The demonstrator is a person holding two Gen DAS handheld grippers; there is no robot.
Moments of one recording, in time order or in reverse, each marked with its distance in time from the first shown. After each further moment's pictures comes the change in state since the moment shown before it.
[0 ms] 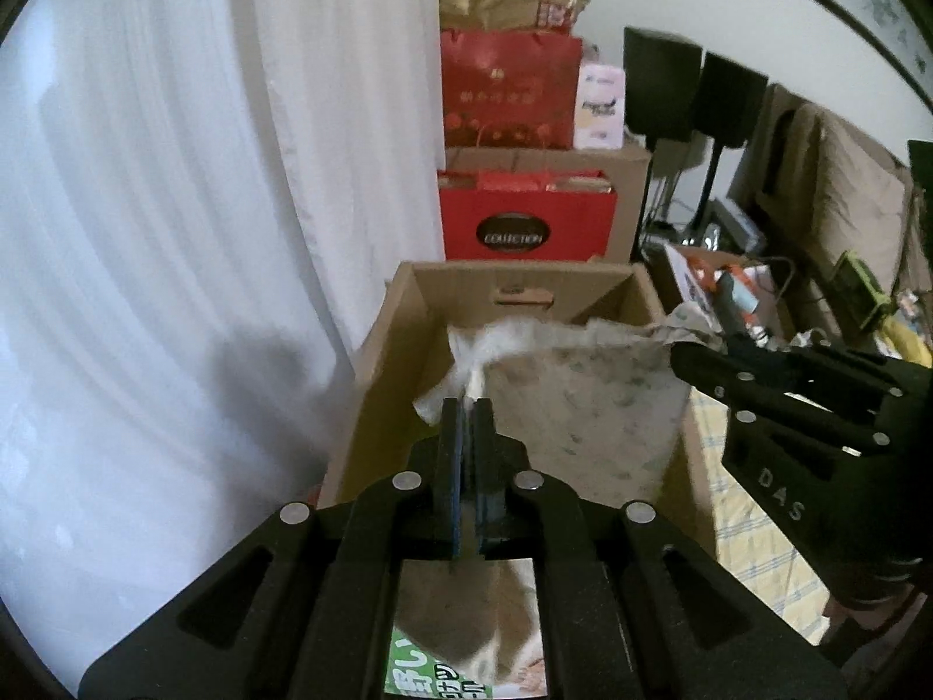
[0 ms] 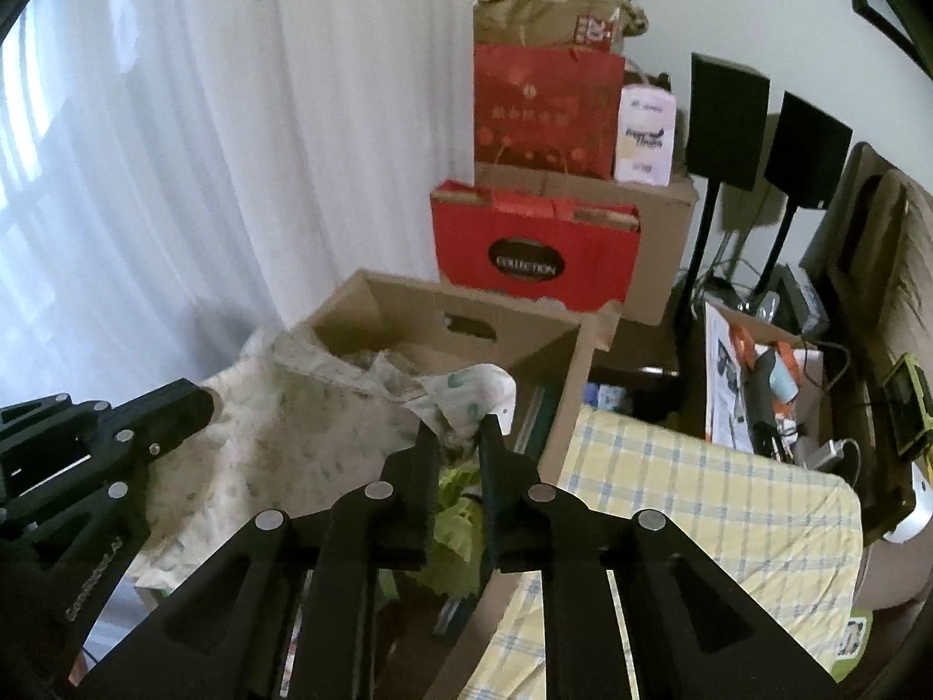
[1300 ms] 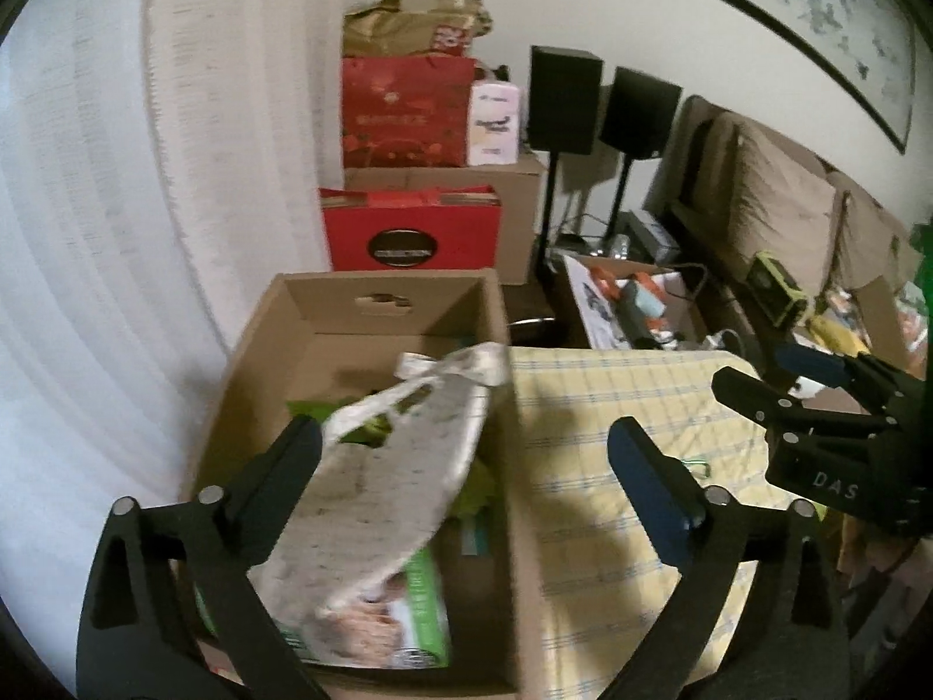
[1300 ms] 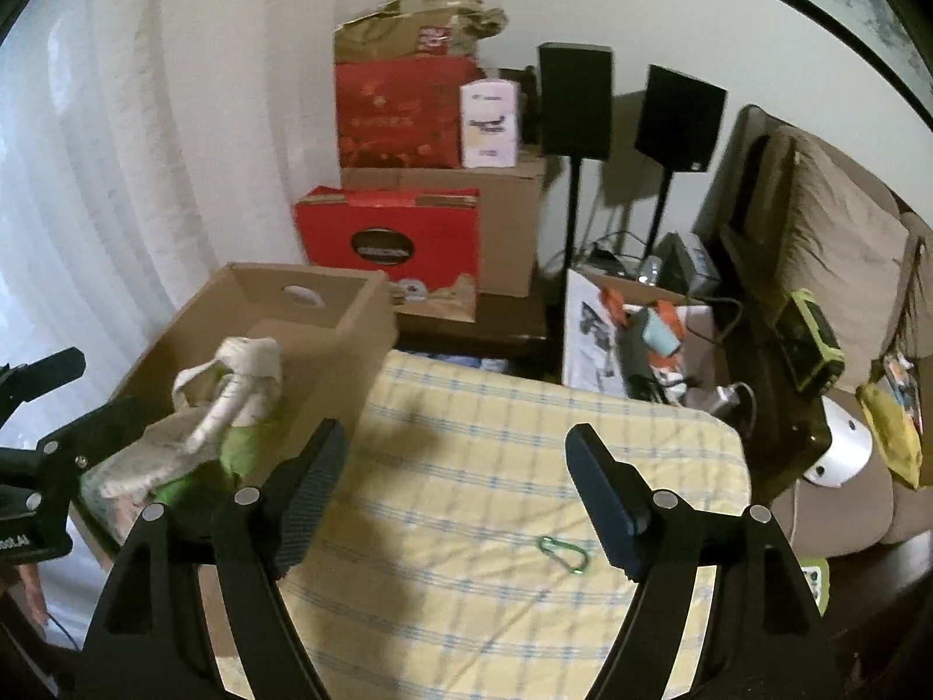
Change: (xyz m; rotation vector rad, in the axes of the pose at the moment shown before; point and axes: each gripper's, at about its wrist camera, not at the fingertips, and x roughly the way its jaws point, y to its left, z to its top) left arm -0.038 -0.083 -0.009 0.029 -0.058 -0.180; right arm -0.093 -0.124 -0.056 0.105 -0.038 -0.173
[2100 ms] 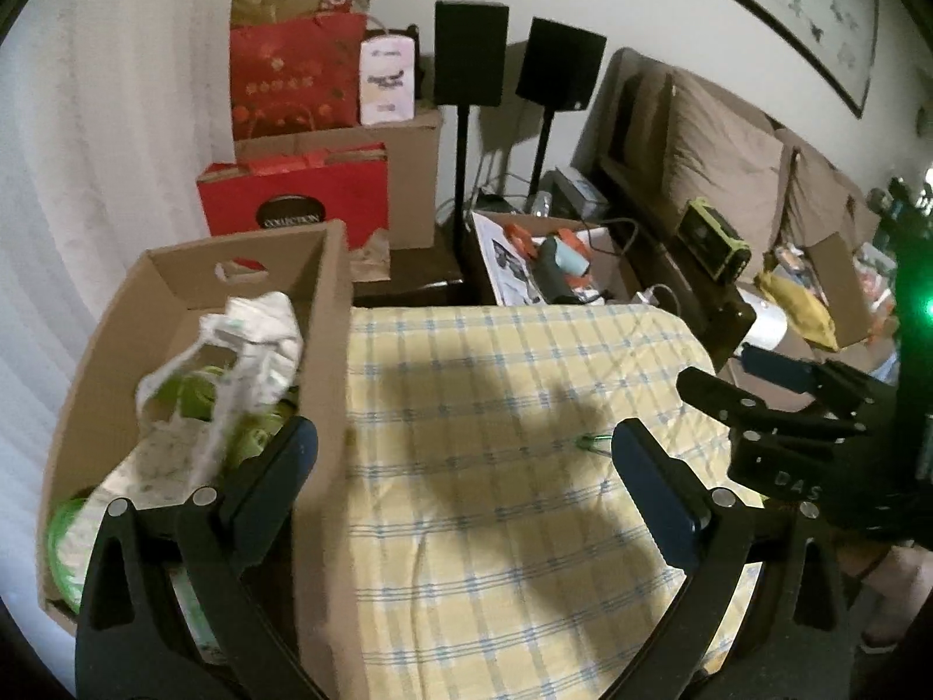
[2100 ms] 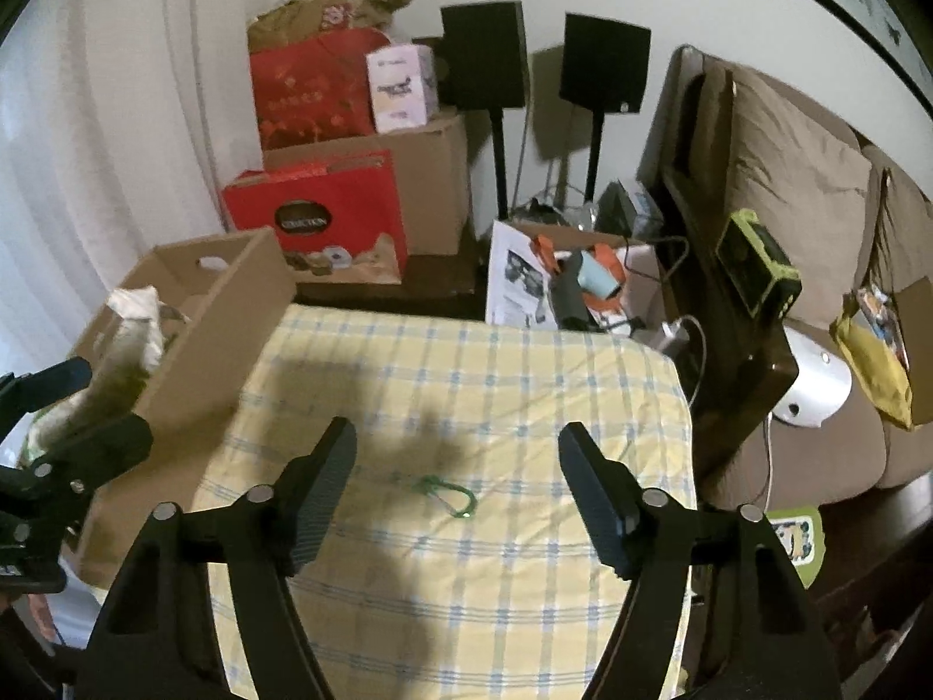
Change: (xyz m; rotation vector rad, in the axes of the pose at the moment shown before) left arm 0.044 -0.095 -0.021 0.057 0.077 -0.123; right arm 0.018 -0.087 -0.052 0.092 0.069 -0.049
